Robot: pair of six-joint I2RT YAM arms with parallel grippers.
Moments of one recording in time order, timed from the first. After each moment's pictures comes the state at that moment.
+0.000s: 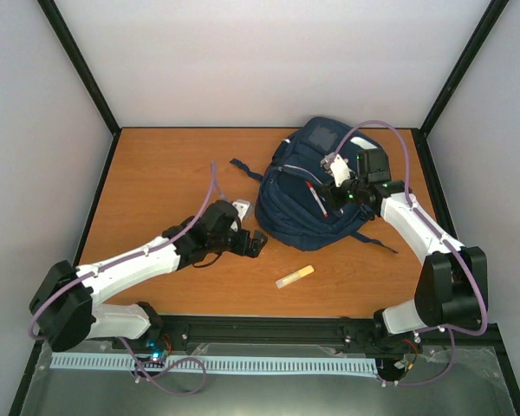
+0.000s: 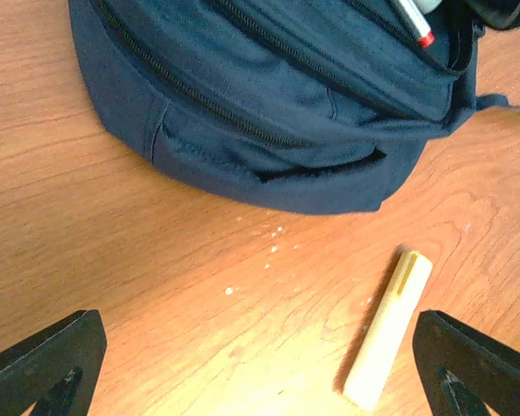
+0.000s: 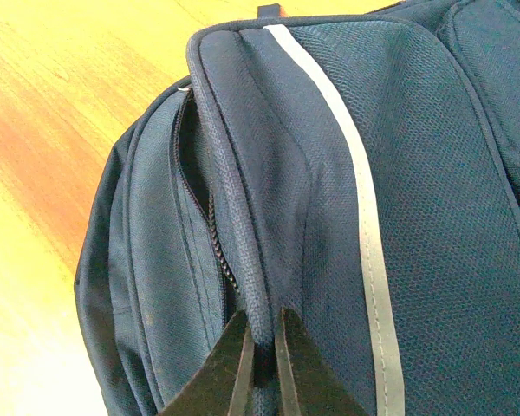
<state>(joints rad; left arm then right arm) -0.80 1.27 0.80 -0.29 0.03 -0.49 0.20 1.44 1.06 -0.44 -0.54 -0.33</state>
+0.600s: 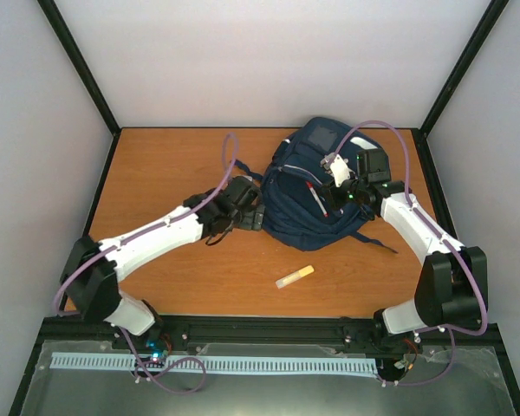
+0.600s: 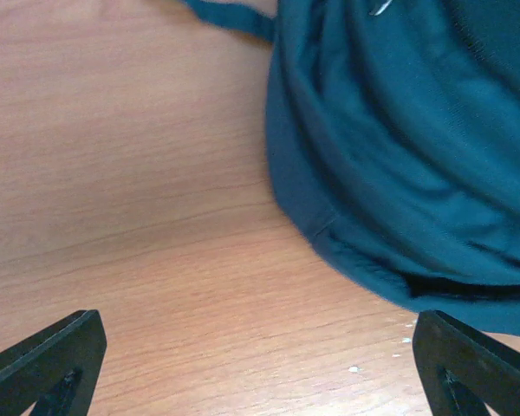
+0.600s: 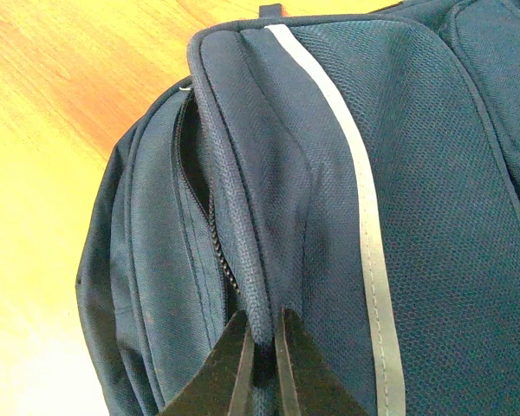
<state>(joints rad) -0.80 1.45 1.15 -0.64 -0.31 -0.53 0.20 1.45 1.06 -0.44 -0.54 -0.33</state>
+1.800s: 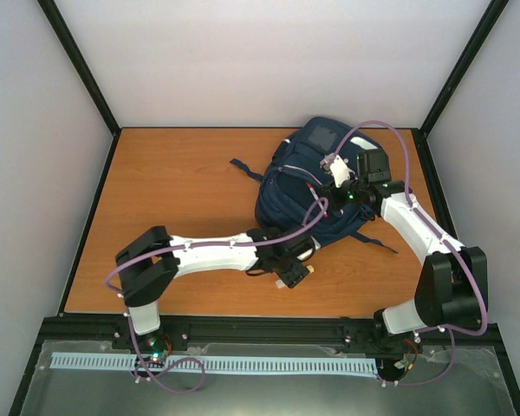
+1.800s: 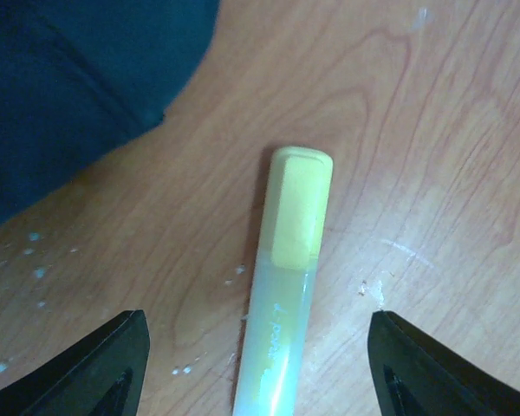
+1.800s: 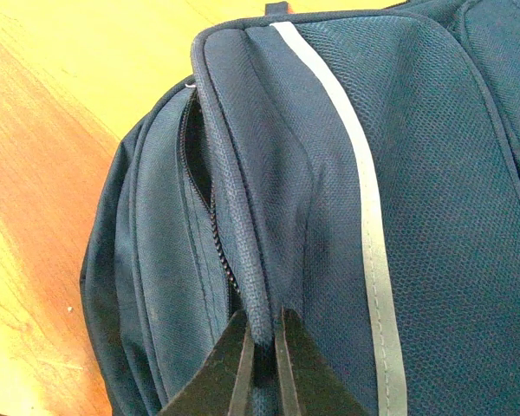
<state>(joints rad) -1.15 1.78 1.20 -0.53 -0.06 -0.25 0.19 1.44 1.06 -0.45 -0.55 -0.34</state>
